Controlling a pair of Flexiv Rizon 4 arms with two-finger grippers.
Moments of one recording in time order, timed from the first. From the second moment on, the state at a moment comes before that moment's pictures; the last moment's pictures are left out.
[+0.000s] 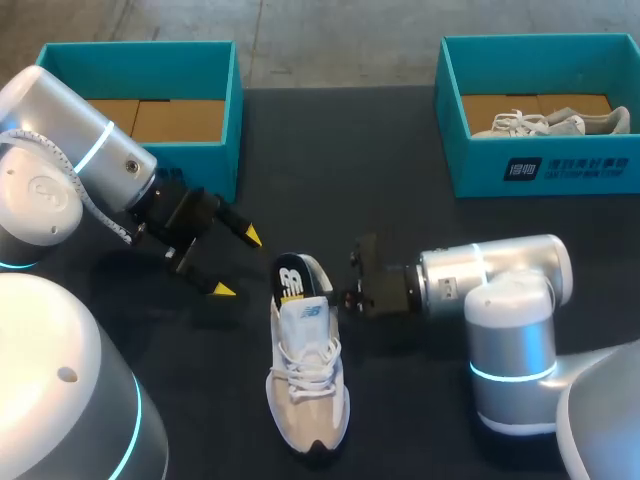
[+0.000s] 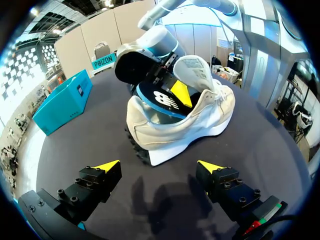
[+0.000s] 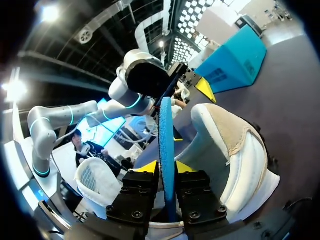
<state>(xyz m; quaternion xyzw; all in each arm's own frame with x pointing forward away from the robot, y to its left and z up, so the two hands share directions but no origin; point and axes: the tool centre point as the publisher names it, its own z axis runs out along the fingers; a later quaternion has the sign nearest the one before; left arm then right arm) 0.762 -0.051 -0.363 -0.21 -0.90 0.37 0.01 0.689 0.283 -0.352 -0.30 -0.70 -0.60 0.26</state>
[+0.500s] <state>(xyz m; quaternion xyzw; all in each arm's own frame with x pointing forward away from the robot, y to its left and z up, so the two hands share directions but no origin) 0.762 -0.051 -0.363 -0.21 -0.90 0.37 0.01 0.703 0.284 -0.339 -0.28 -0.70 -0.62 0.24</state>
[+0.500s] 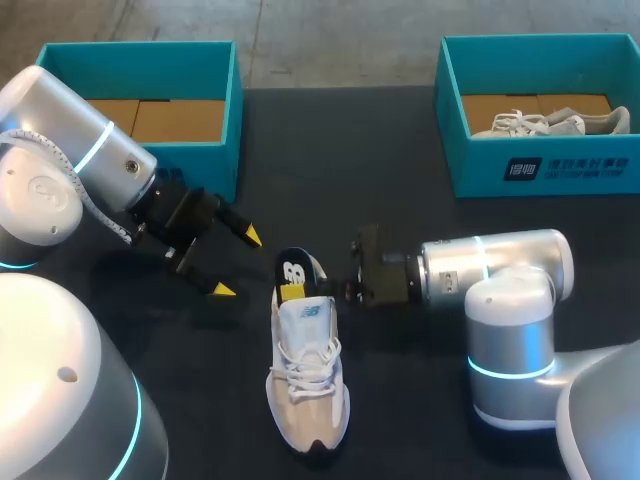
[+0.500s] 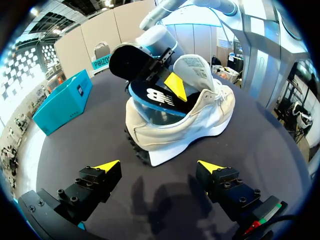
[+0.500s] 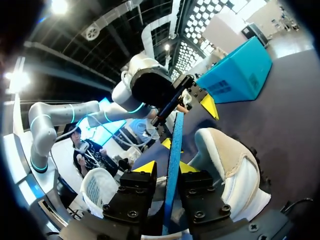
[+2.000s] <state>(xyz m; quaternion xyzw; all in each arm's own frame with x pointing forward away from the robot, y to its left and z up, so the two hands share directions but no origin) 0.762 -0.051 -0.363 -0.21 -0.90 0.37 0.01 0.691 0.279 -0.357 -0.32 -0.69 -0.59 0.28</state>
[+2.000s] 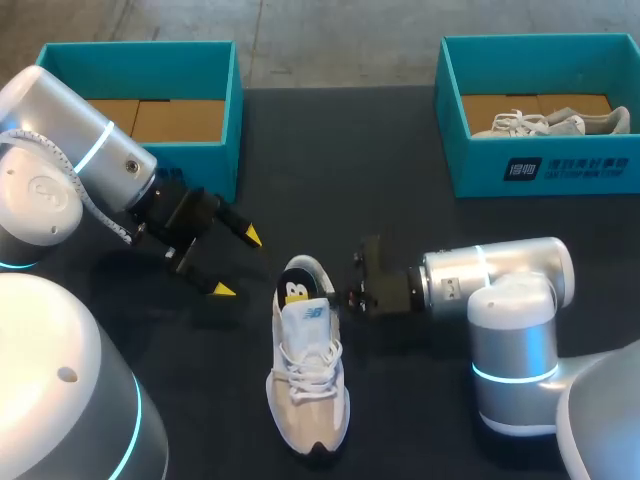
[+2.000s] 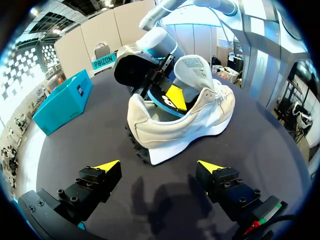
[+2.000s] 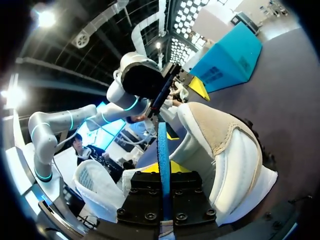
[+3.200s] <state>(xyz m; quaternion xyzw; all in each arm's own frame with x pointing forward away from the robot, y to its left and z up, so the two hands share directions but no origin) 0.762 -0.051 -0.363 -0.21 -0.90 0.37 0.01 0.708 0.275 -0.341 -0.29 -0.69 -0.61 0.24</state>
